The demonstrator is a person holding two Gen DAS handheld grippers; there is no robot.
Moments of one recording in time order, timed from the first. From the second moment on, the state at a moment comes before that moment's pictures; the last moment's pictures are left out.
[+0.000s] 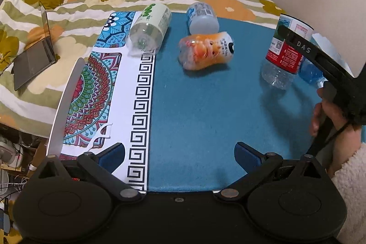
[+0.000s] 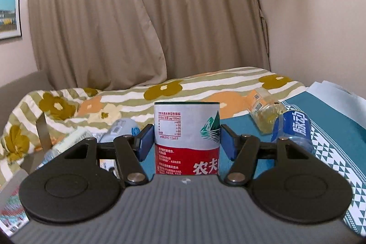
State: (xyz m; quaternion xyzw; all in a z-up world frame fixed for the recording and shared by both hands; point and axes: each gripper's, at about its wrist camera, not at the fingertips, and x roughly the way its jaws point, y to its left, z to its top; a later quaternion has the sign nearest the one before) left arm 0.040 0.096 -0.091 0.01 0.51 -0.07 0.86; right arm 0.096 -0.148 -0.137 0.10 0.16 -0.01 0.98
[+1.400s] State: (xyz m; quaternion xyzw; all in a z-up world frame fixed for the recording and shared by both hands) left arm 0.025 0.063 -0.058 0.00 0.47 -0.09 0.88; right arm 0.036 -0.160 -0.084 0.04 0.31 0.03 0.95
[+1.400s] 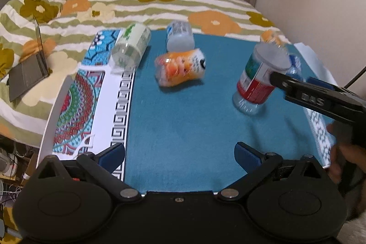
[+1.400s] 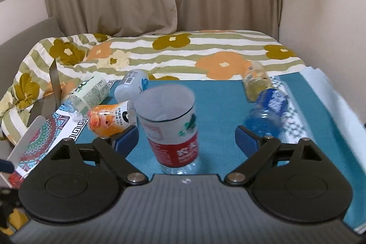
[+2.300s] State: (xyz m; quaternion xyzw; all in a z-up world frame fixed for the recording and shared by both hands) left arm 0.011 0.018 -0.005 0.03 0.37 -0.05 0.93; right arm -0.008 -0.219 -0.009 0.03 0.39 -0.01 0.92
